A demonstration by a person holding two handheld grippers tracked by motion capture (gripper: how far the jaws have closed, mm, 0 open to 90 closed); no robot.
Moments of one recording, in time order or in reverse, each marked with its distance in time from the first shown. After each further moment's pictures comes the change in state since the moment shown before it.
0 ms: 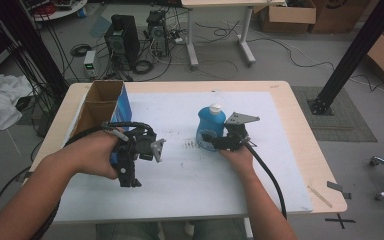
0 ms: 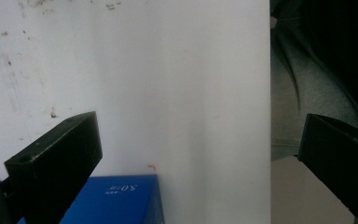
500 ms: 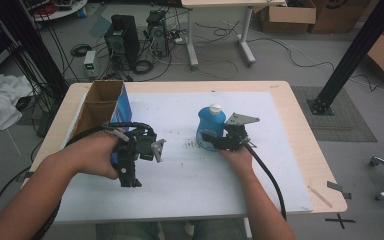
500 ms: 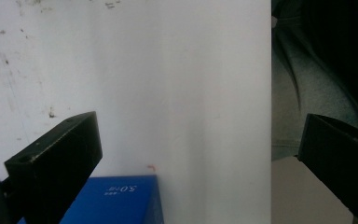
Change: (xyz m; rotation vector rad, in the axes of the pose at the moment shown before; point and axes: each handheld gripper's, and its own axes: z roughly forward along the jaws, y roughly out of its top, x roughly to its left) left arm 0.001 0.000 0.002 0.000 -0.004 -0.004; right arm 0.000 -0.003 0.001 -0.016 0.013 -0.004
